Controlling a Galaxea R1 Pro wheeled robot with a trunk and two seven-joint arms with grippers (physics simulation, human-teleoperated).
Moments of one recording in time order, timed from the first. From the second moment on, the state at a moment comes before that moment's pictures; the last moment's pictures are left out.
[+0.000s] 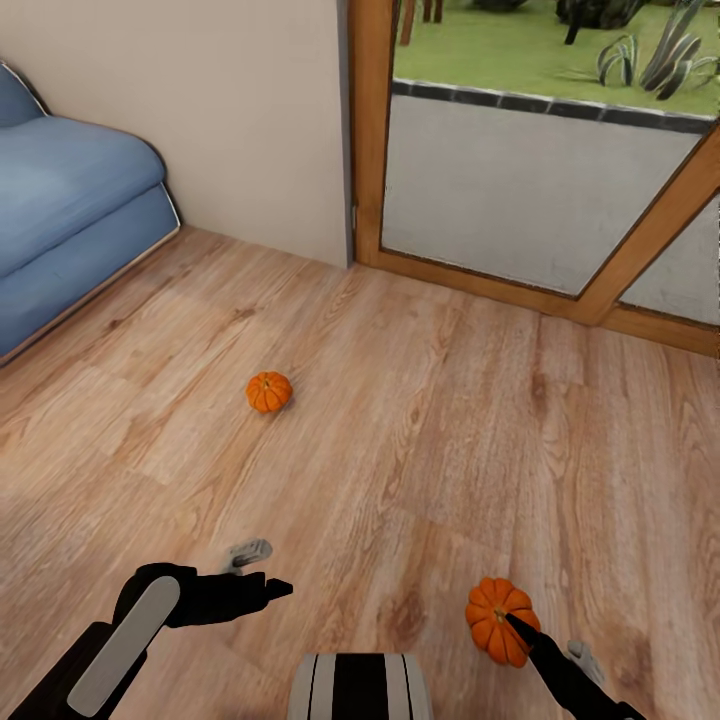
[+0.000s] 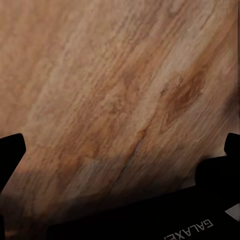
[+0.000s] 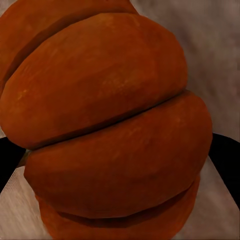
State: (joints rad) left arm -0.31 0.27 -0.29 -1.44 1.07 0.99 0.31; right arm -0.52 -0.25 1.02 0.01 -1.97 0.10 0.79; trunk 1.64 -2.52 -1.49
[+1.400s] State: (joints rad) left arm -0.31 0.27 -0.29 -1.44 1.07 0.99 0.32; right arm -0.52 -0.25 1.02 0.01 -1.98 0.11 0.90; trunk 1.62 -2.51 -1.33
